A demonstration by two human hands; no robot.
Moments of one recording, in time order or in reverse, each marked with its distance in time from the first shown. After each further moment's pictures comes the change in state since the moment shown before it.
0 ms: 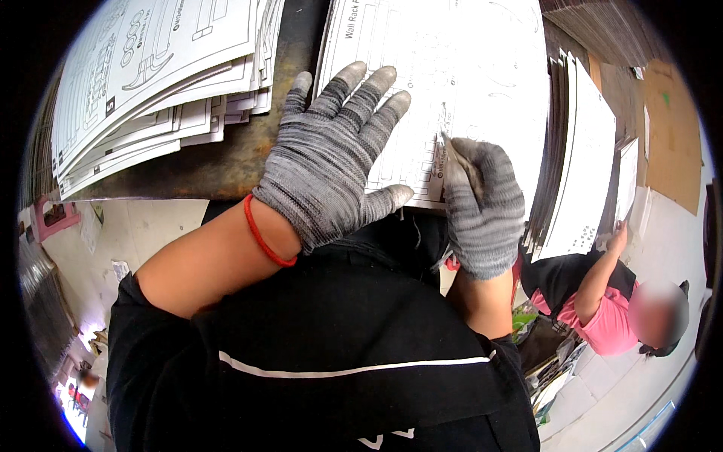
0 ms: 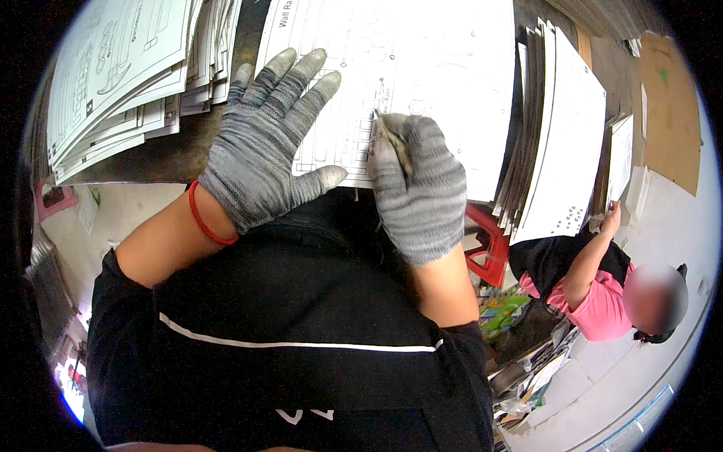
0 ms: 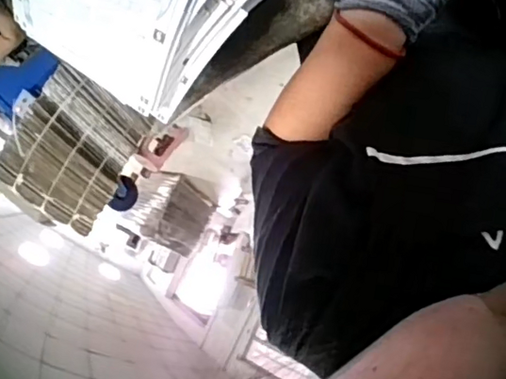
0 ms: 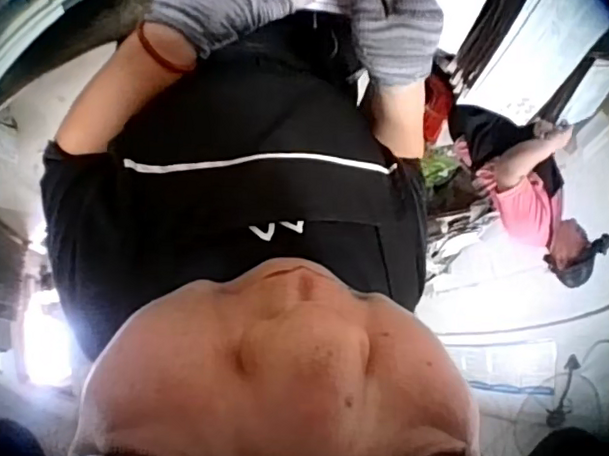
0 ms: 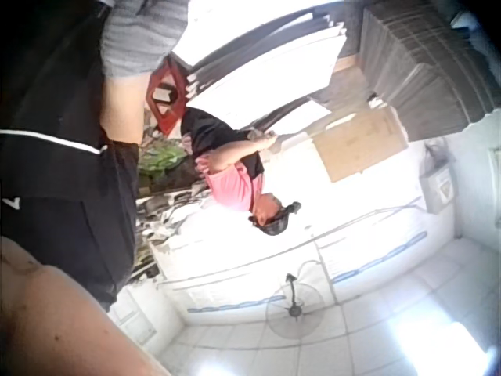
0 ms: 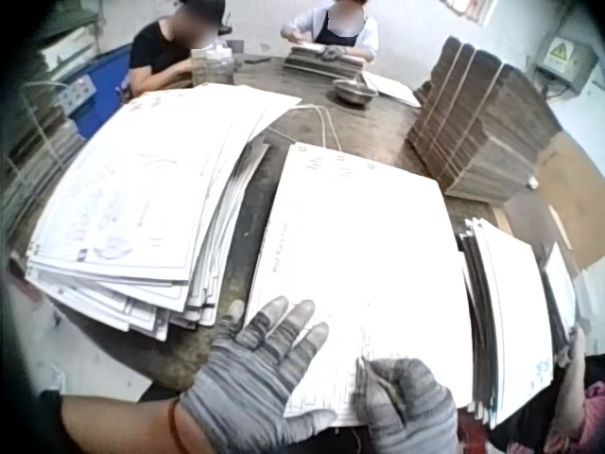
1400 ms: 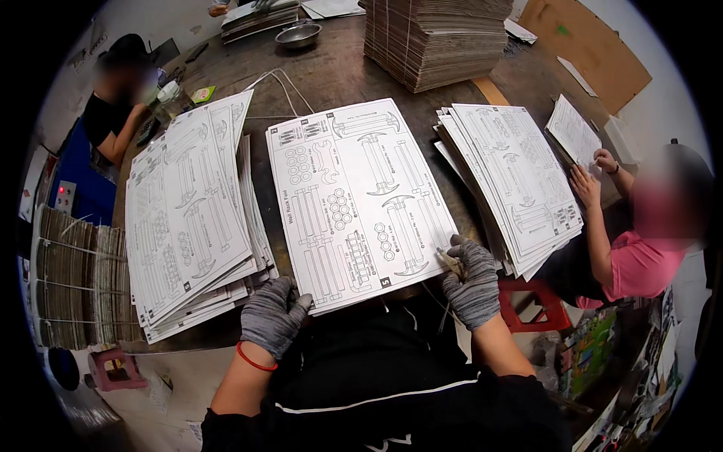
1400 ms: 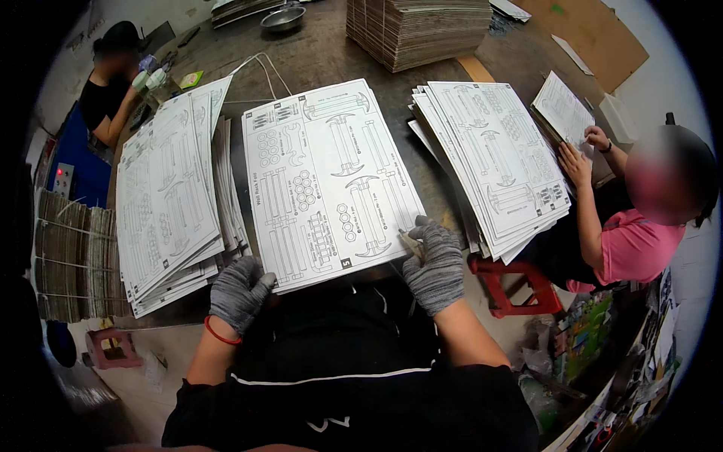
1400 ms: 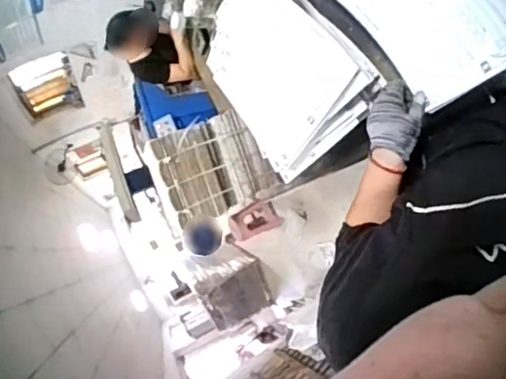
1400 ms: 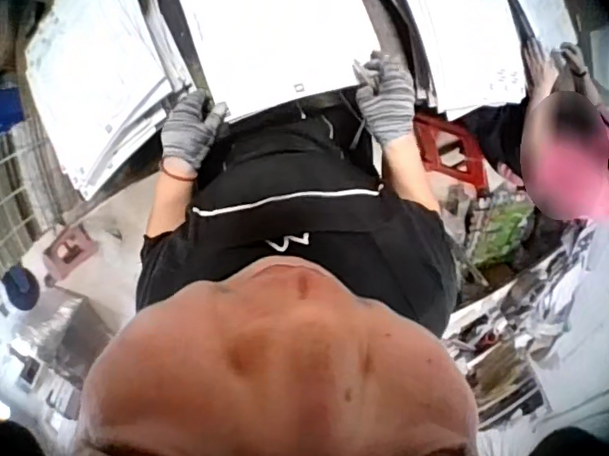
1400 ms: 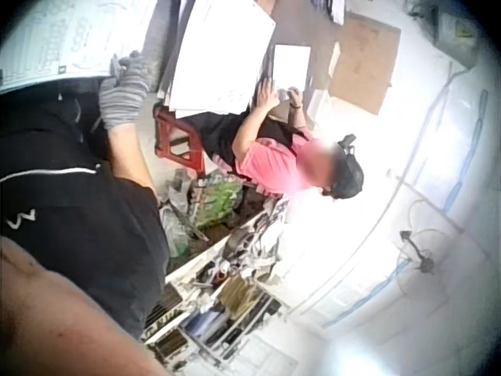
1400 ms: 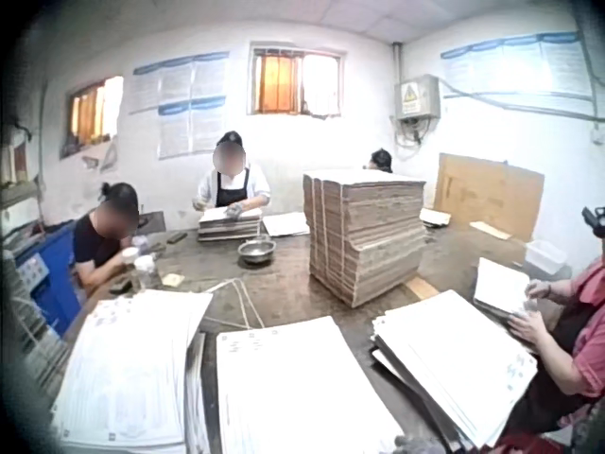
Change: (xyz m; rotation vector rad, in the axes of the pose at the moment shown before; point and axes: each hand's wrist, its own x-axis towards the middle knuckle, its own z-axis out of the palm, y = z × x) left_hand -0.031 -0.017 -0.058 -0.194 -0.115 -0.334; right_hand -0.052 0.069 -0.052 -0.139 0.383 -0.012
